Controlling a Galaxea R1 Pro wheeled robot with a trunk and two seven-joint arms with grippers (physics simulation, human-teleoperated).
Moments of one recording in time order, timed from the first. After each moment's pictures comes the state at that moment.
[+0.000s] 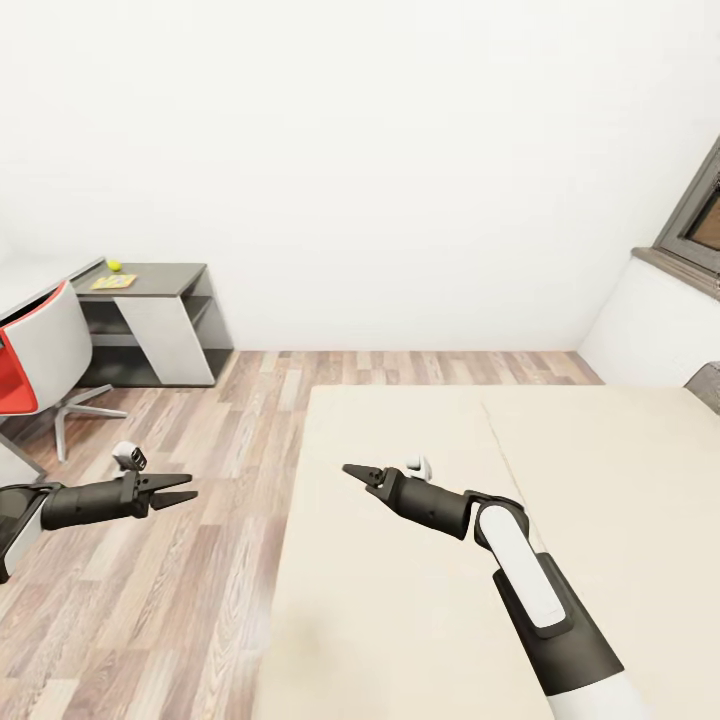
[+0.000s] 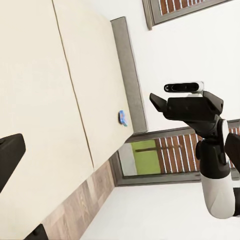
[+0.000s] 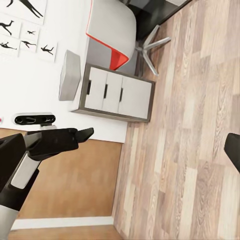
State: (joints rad) left arm -0.75 0.55 -0.03 -0.72 0.30 0.92 -1.57; right arm -0.49 0.01 0.23 -1.43 -1.12 0.86 0.07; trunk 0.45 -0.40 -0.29
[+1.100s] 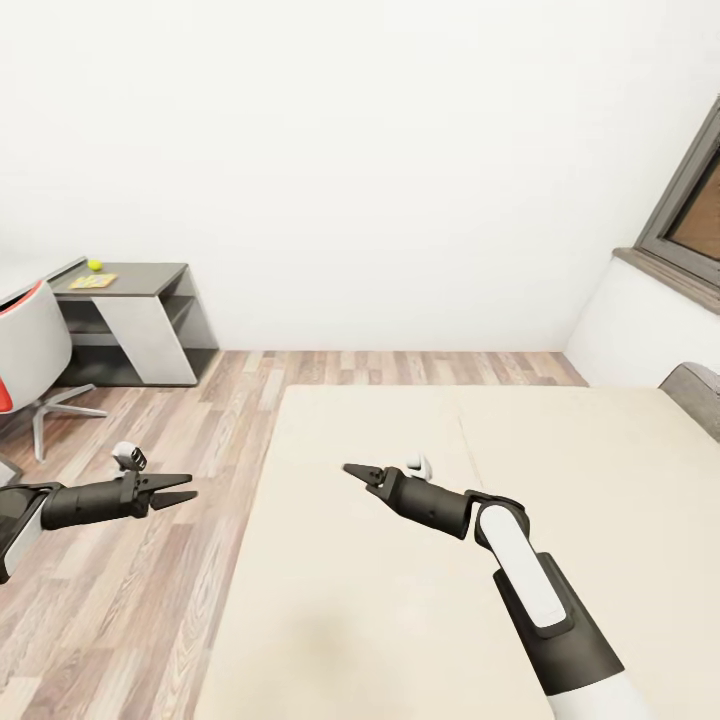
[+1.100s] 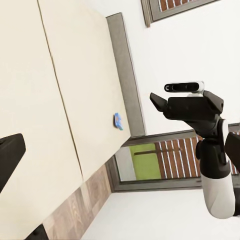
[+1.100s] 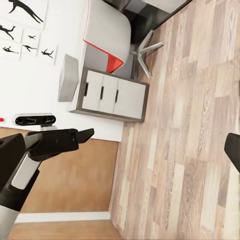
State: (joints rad) left arm -0.75 0.55 -0.03 -0.72 0.30 0.92 -1.57; right arm -0.49 0.01 0.23 -1.43 -1.12 0.86 0.07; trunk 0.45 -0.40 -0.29
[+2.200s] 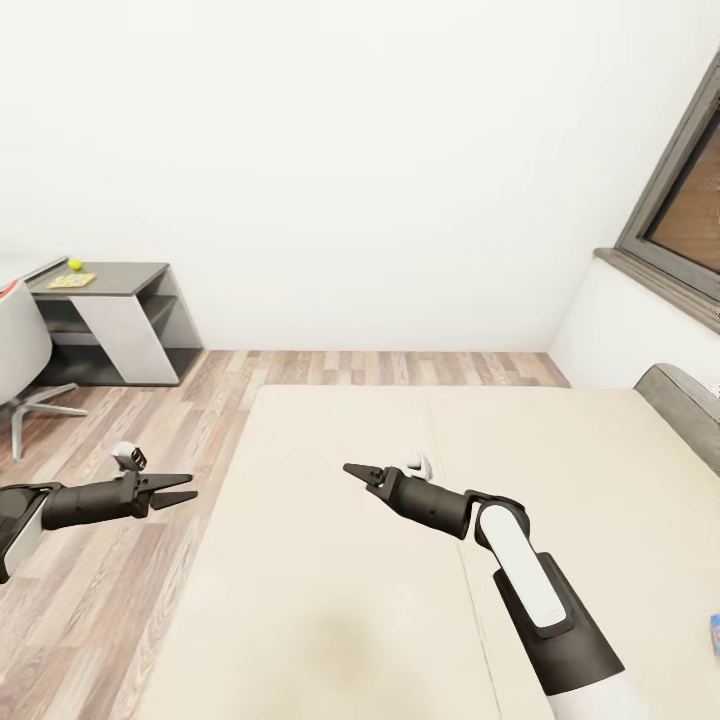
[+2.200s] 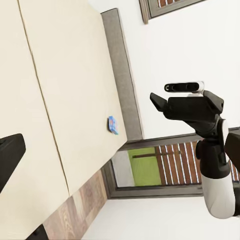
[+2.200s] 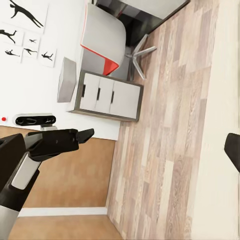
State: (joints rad) left arm -0.75 0.55 -0.03 -0.72 0.30 0.92 -1.57; right arm -0.49 0.01 0.23 -1.43 -1.12 0.86 0.08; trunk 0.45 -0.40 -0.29
